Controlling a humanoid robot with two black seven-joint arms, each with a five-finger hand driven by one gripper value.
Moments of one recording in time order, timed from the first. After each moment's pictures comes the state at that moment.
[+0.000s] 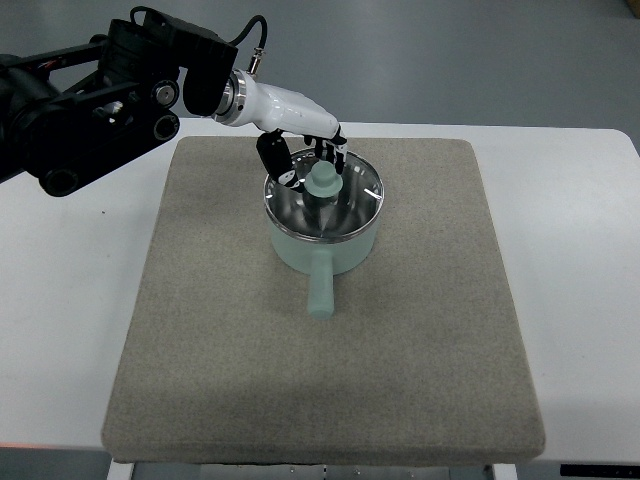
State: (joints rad) left arm -1.33 0.40 -0.34 -1.14 1.67 -0.61 -0.13; right arm 0.03 0.00 -0.07 0.16 0.03 -0.05 0.10
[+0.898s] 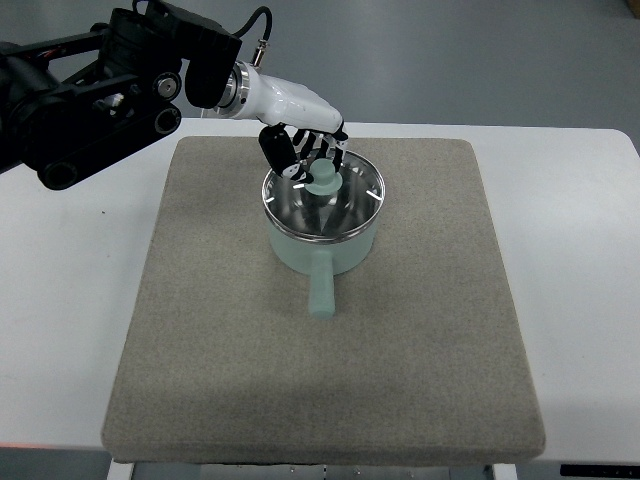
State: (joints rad) left arm -1.37 0.40 -0.33 -1.15 1.67 -0.61 -0.13; right arm 0.03 0.00 -0.07 0.16 0.03 -0.05 0.10
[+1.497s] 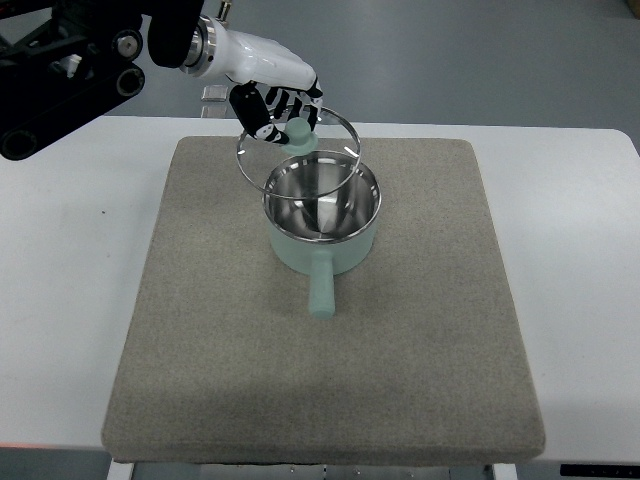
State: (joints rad) left arm -1.42 0.54 -0.33 -1.15 1.67 -0.61 -0.13; right arm 0.03 0.00 -0.07 0.16 0.03 -0.05 0.10
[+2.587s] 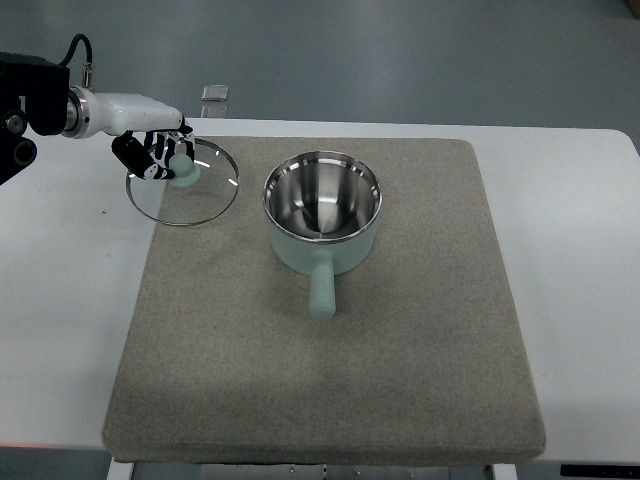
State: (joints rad) left arm -1.09 0.70 -0.41 -1.09 1.72 -0.45 -0.13; right arm 0.03 0.00 -0.07 0.16 0.03 -0.05 0.10
